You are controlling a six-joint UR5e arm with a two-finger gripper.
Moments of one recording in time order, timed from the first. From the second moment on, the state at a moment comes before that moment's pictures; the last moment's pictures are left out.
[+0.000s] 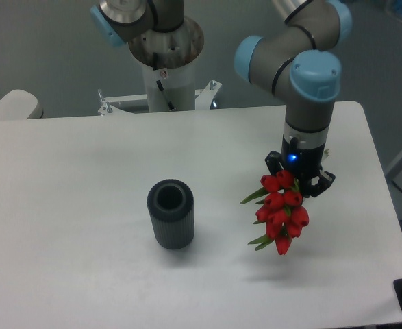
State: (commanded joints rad) arm 2.67 -1.93 -1.66 -0.92 1.56 1.27
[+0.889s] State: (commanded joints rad) arm 2.66 -2.07 -1.62 -0.87 1.56 1.33
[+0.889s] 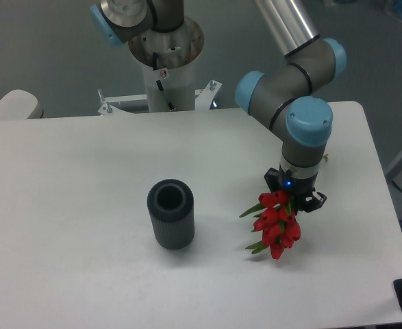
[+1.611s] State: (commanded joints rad) arm 2.64 -2.10 -1.39 -0.85 1.47 1.35
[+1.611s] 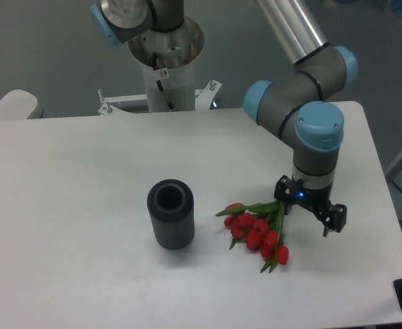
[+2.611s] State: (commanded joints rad) arm 2.73 -2.18 -1.08 -1.15 1.31 1.64
